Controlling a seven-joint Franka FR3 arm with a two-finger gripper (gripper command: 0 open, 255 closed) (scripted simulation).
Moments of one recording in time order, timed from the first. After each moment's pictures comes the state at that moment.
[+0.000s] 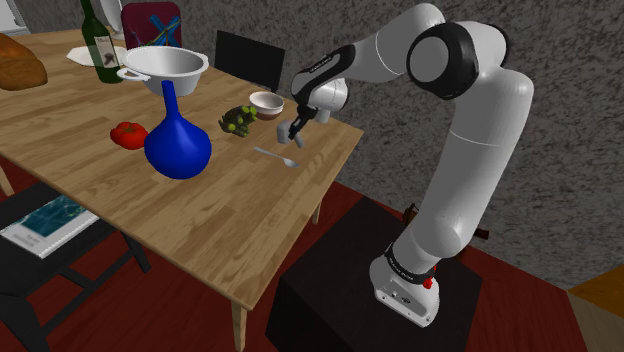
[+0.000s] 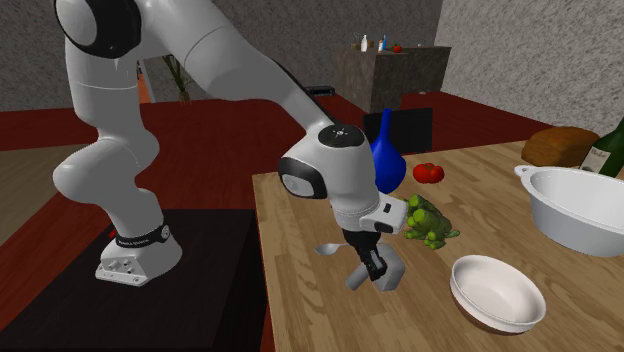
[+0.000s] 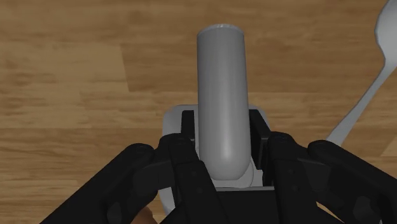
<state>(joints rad) -0.05 0.28 -0.22 -2.15 0.41 2.62 -0.87</state>
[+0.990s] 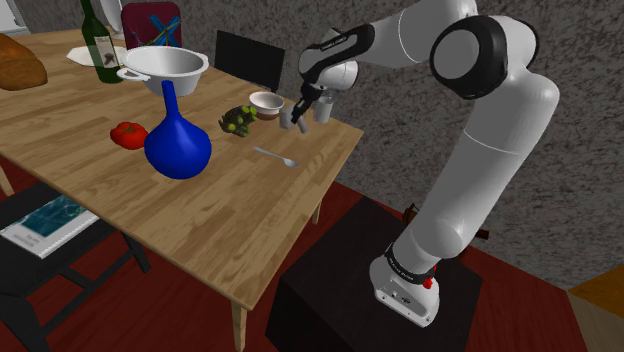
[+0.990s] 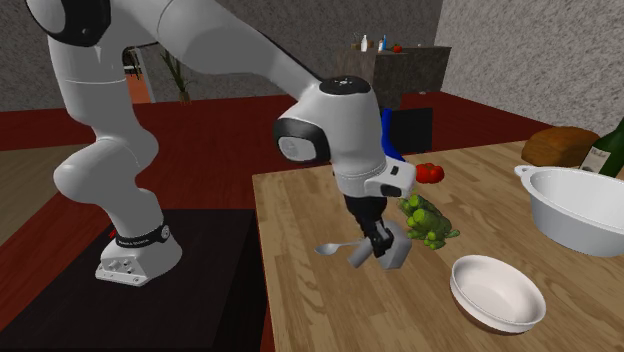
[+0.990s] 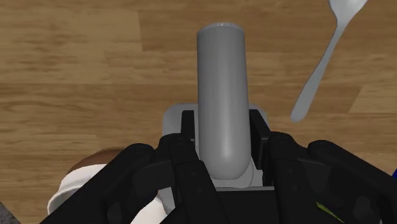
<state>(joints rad) -0.03 0.15 -0.26 -2.11 0.30 2.47 -0.78</state>
